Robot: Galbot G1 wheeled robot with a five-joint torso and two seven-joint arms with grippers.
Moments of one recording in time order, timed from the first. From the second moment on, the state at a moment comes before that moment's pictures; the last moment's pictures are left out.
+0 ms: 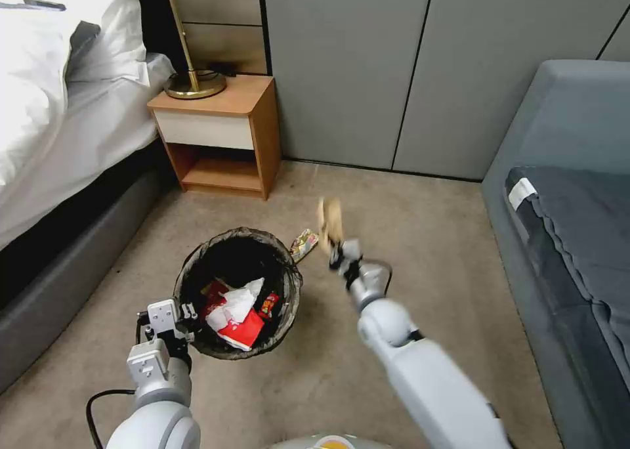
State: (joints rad) left arm 1.74 -1.45 -0.55 -2.27 -0.21 0.33 -0.39; right arm -0.98 1.30 0.03 1.73 0.29 0.13 0.04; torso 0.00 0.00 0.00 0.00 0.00
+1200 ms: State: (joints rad) left arm 1.74 -1.46 -0.53 -2.28 -0.20 0.33 -0.39; right arm -1.20 1.18 -0.22 1.80 0.18 0.26 -0.18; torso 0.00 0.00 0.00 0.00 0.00
